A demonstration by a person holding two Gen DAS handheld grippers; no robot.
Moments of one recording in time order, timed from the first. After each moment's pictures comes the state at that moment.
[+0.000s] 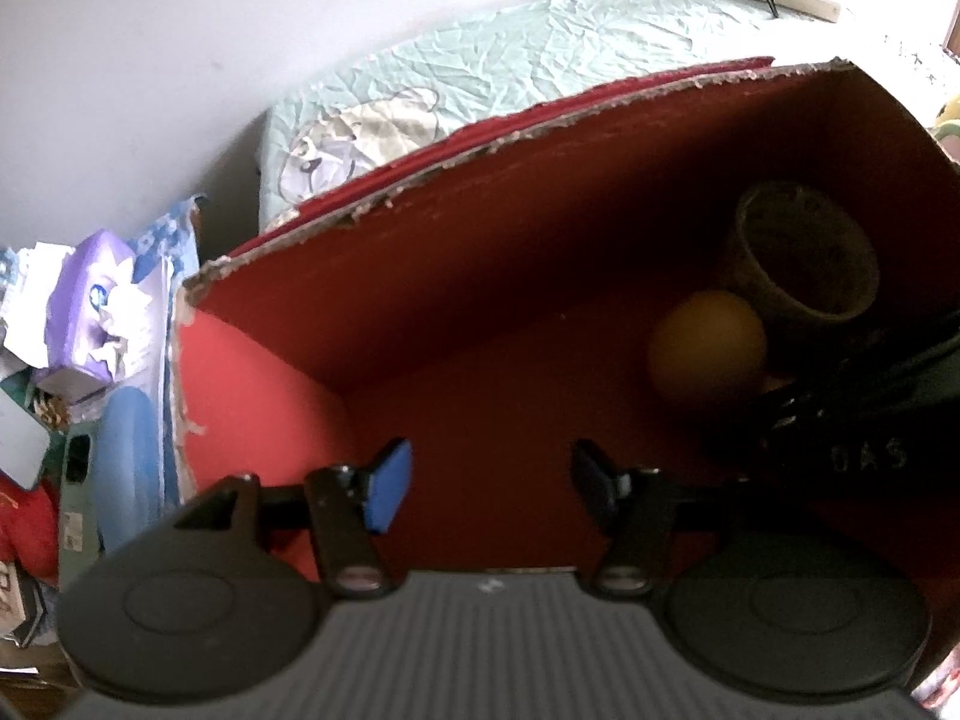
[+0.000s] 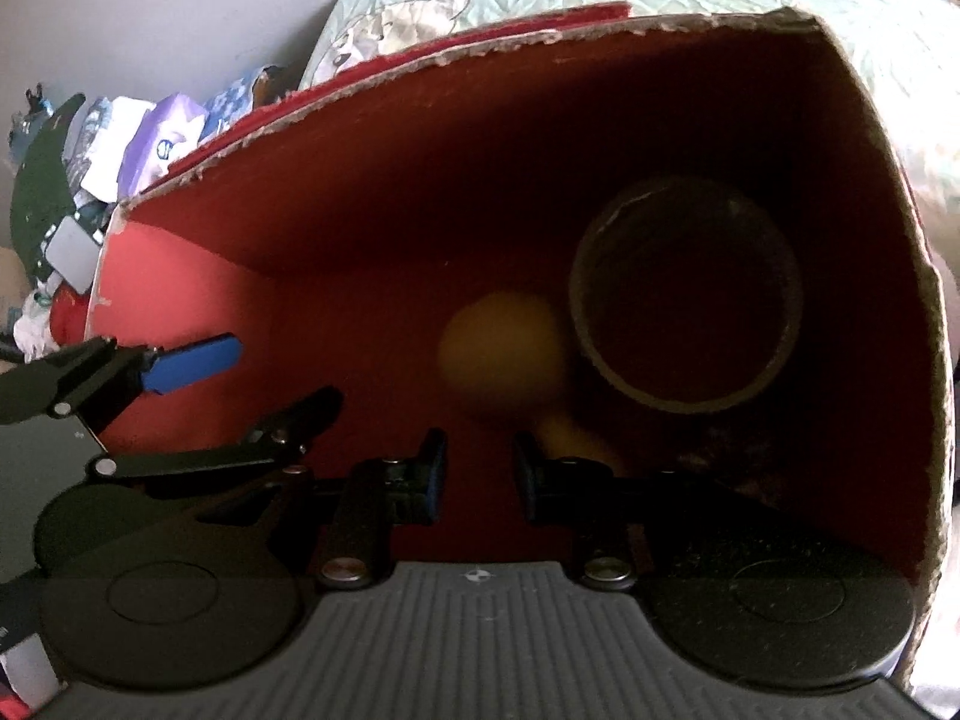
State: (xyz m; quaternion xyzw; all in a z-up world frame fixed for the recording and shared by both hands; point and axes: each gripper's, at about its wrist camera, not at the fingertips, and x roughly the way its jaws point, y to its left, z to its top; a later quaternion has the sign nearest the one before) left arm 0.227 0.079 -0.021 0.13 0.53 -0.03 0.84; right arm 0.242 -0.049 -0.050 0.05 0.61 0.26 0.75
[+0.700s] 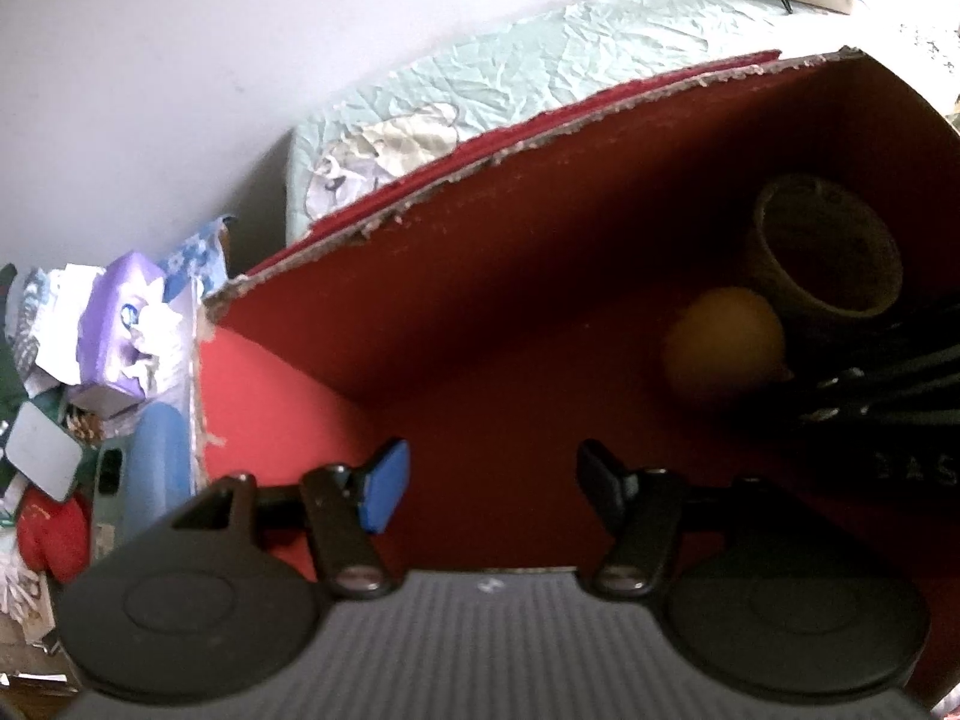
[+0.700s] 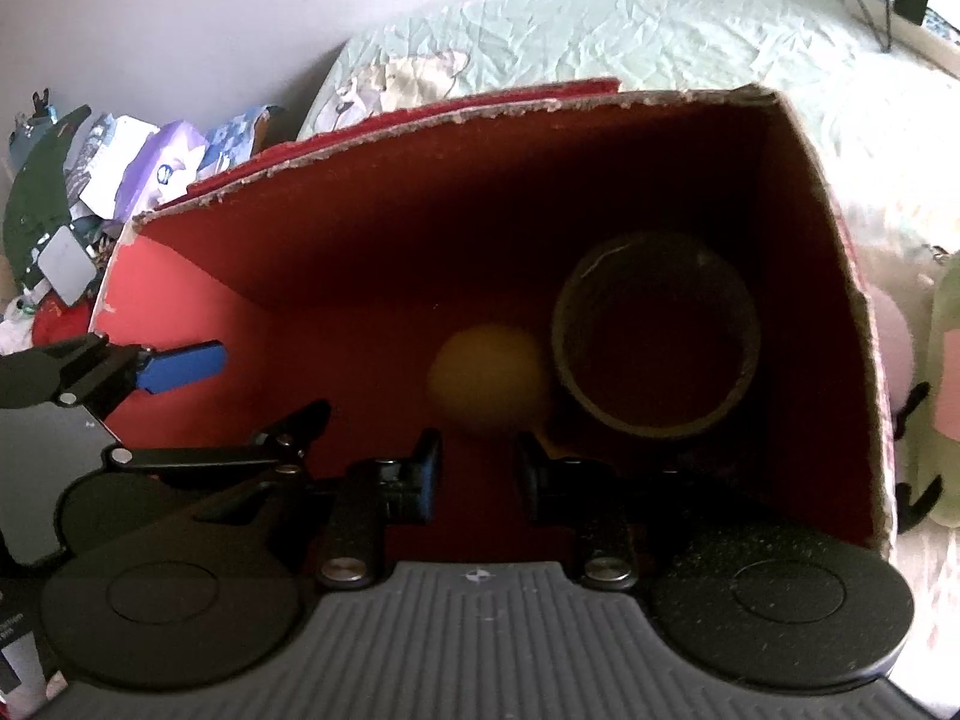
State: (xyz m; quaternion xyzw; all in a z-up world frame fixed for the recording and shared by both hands) left arm 0.226 0.073 -0.022 0.16 0.51 0.00 0.84; right arm 0.232 -0.034 -0.040 0.02 0.55 0.24 0.80
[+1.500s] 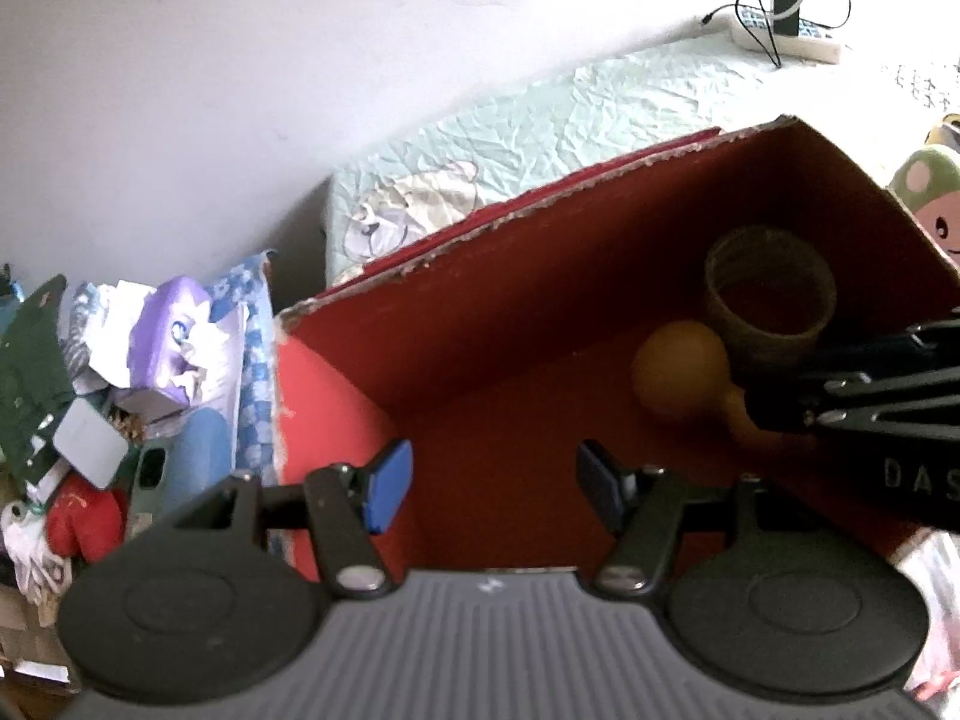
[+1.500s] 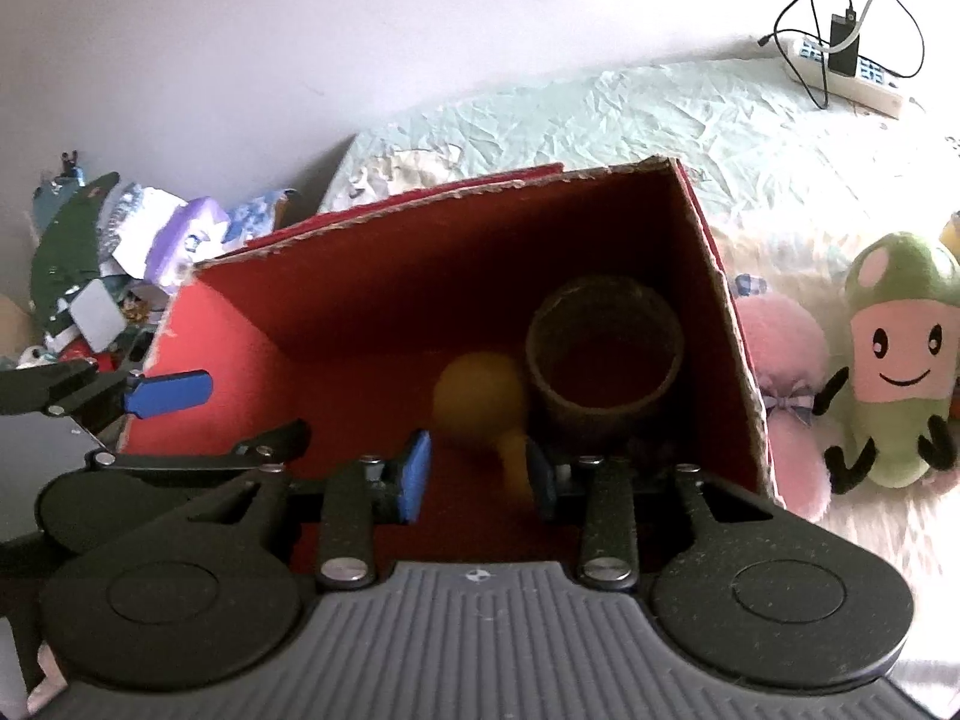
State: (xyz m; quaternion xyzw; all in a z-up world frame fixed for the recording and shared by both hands) left arm 0.186 0.056 0.021 0.16 0.47 0.02 0.87; right arm 0.188 -0.059 -0.009 0.05 0.47 0.23 0.85
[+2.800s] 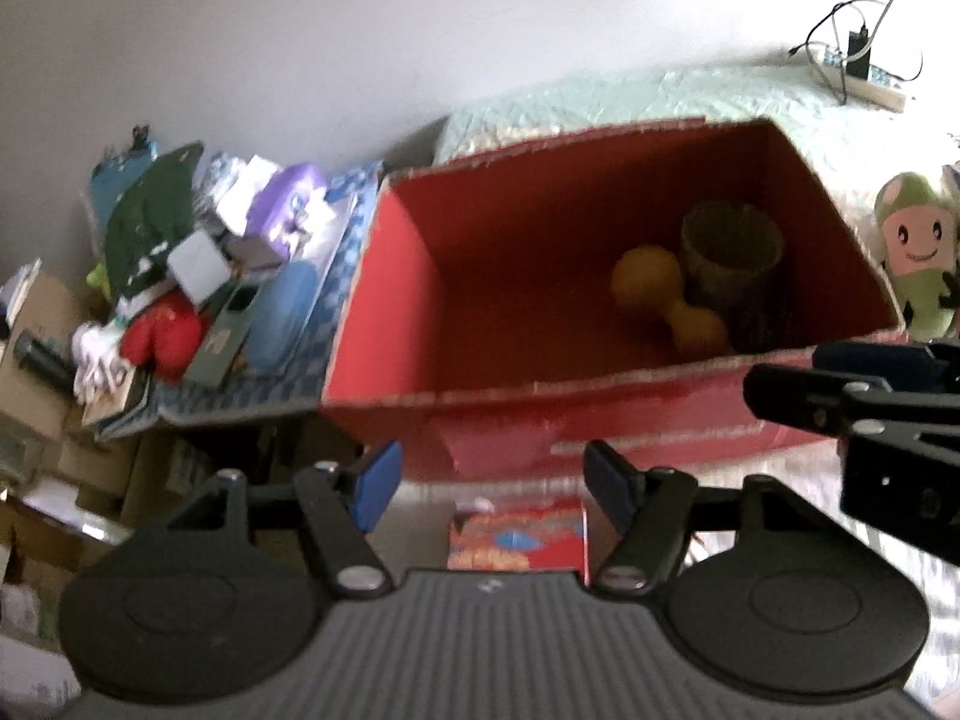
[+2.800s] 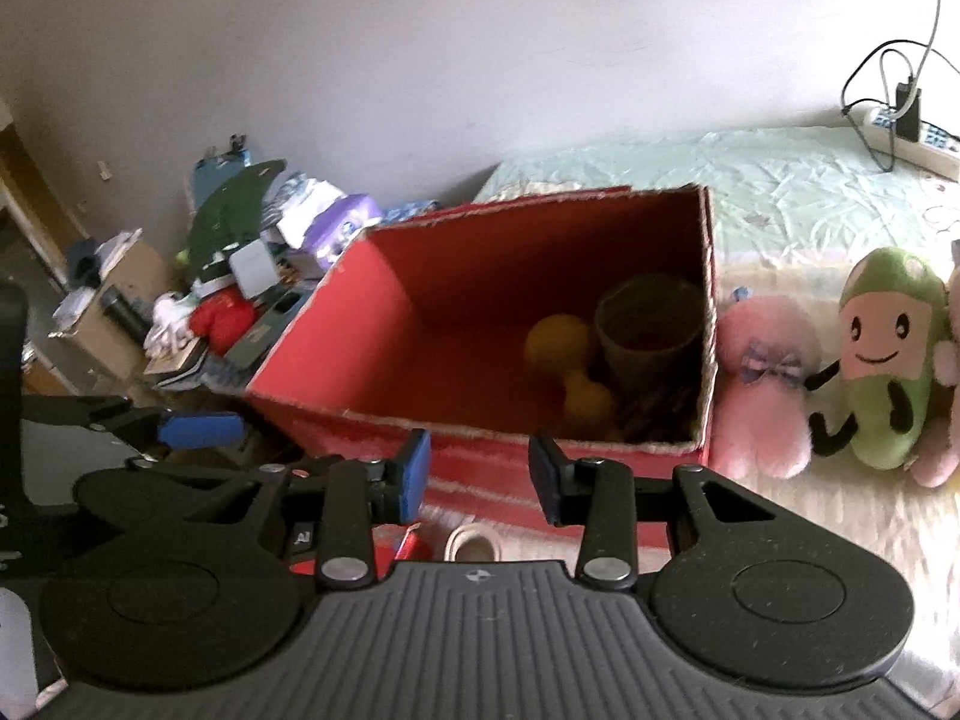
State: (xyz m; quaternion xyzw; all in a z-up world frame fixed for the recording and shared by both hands) left arm 0.076 0.004 0.048 0.09 0.47 0.17 0.86; right arm 0.118 -0.127 0.014 0.05 0.40 0.38 0.83
